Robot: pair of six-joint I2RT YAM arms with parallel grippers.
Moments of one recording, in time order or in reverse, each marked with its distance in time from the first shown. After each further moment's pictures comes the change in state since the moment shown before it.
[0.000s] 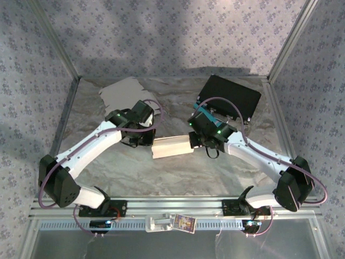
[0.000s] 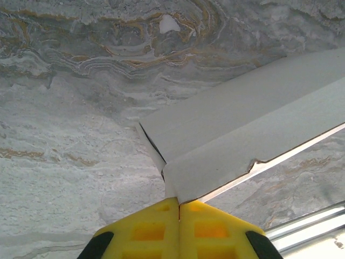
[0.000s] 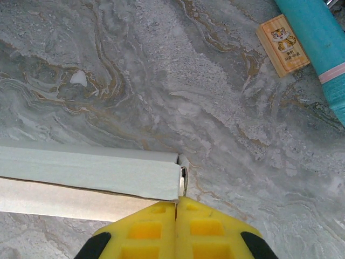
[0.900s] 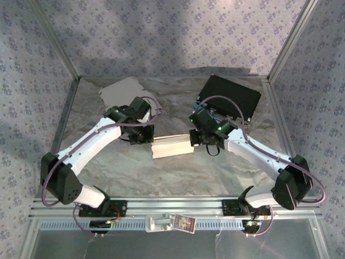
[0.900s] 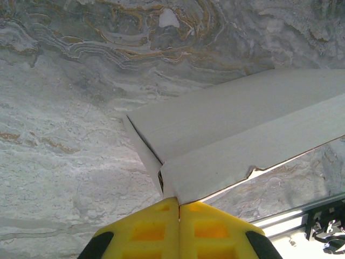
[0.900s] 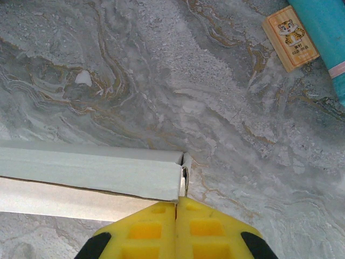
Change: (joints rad) left arm 0.051 0.028 0.027 -0.015 0.089 -0.098; right arm -0.039 0.022 0.033 -0.023 -0.065 0.003
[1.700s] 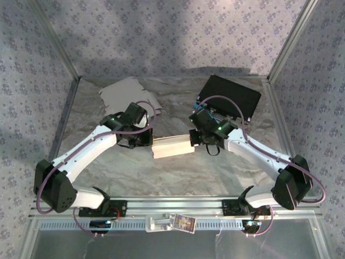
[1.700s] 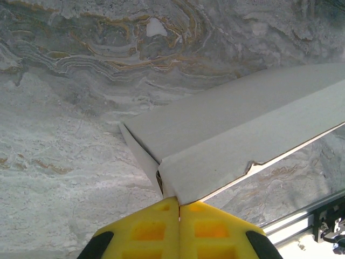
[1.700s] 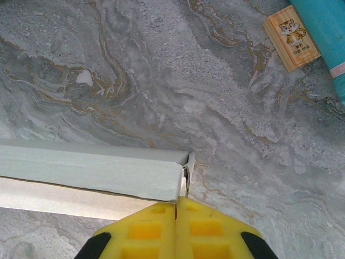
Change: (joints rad) left arm 0.013 -0.093 -0.156 0.154 0.026 0.067; right arm 0.001 0.000 0.001 -0.001 -0.003 -0.001
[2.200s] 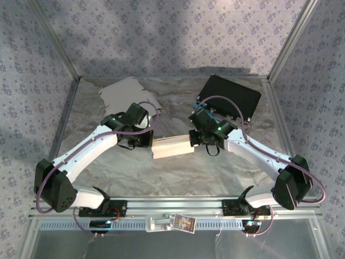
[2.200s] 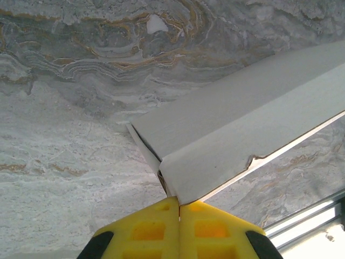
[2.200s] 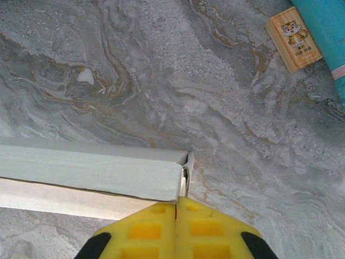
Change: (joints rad) left arm -0.020 0.009 0.018 -0.039 -0.040 0.091; right arm 0.006 0.000 0.000 0.001 0.004 -0.007
